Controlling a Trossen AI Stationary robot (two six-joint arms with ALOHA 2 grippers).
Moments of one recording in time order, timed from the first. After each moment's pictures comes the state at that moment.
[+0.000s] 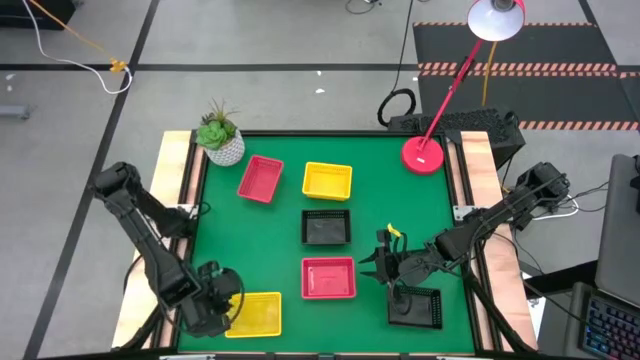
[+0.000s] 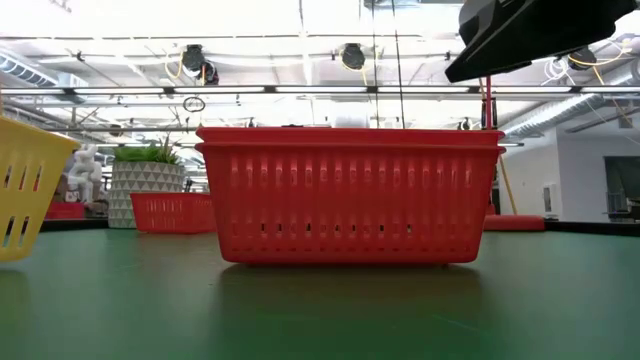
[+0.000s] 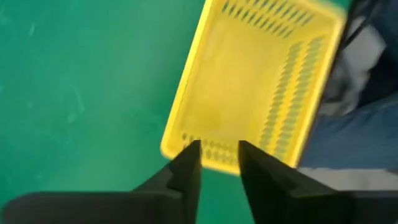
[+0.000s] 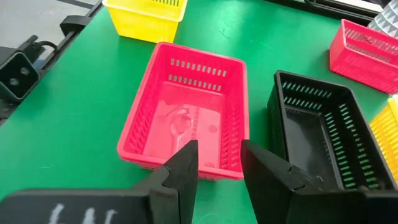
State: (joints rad) left arm -0.94 1.46 1.10 -0.92 -0.17 -1.31; right arm 0.55 1.34 0.71 -0.01 0.41 0.14
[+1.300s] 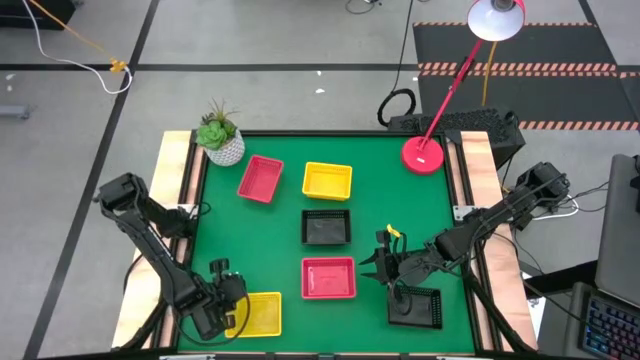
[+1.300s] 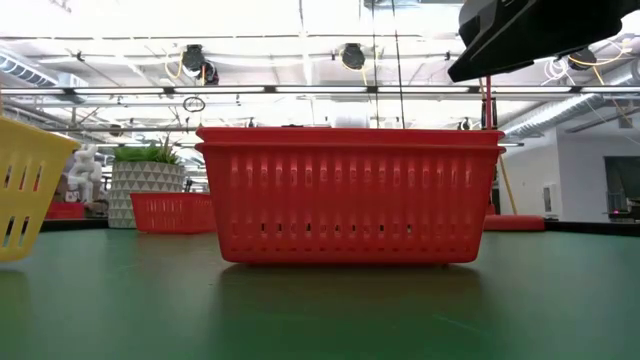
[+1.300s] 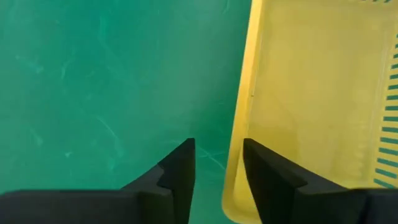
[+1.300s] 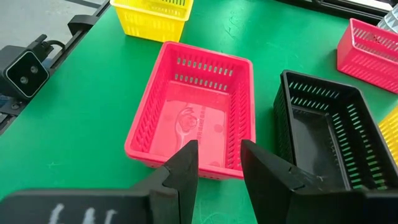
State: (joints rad) left arm -0.97 1.58 0.96 -0.81 -0.33 -1.14; right arm 0.55 1.34 0.71 -0.01 0.39 0.14
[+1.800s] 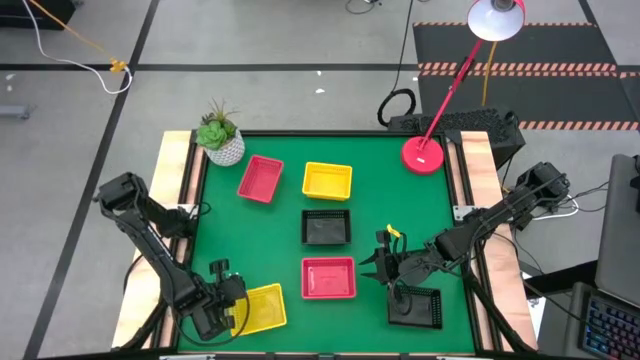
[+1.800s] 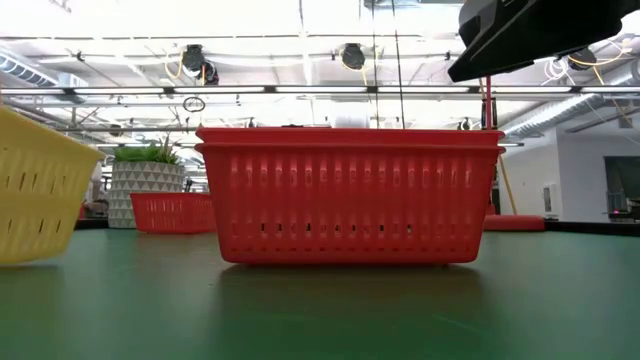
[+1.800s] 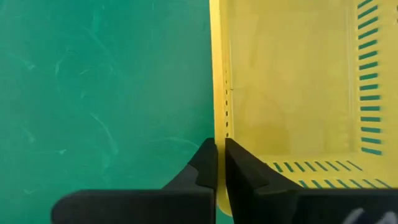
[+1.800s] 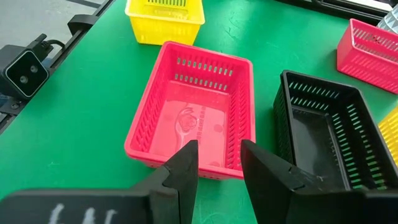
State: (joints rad) left arm -0.96 1.58 0.96 -0.80 -0.32 -1.14; right arm 0.55 1.34 0.71 -0.01 0.39 0.14
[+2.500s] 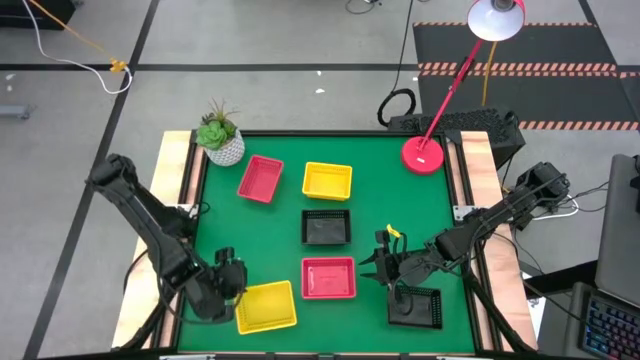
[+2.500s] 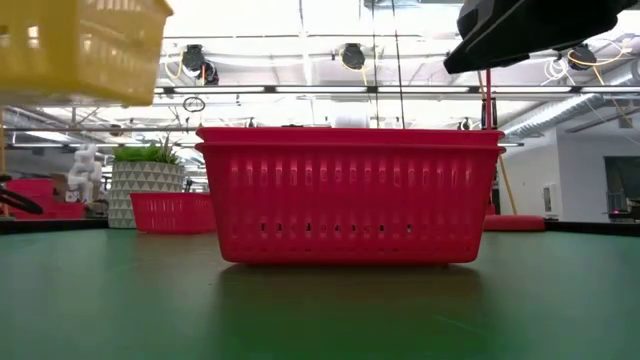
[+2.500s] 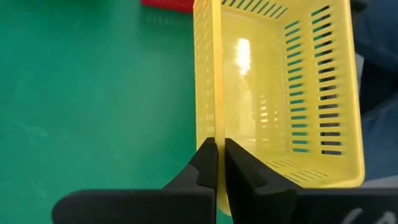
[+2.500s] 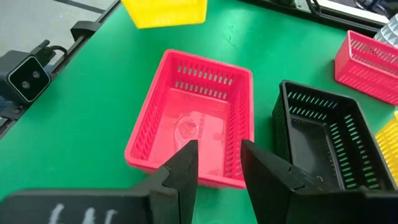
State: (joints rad) left arm -0.84 1.35 1.01 -0.78 -0.29 -0.95; right arm 0.55 1.34 0.71 0.02 0.39 0.11
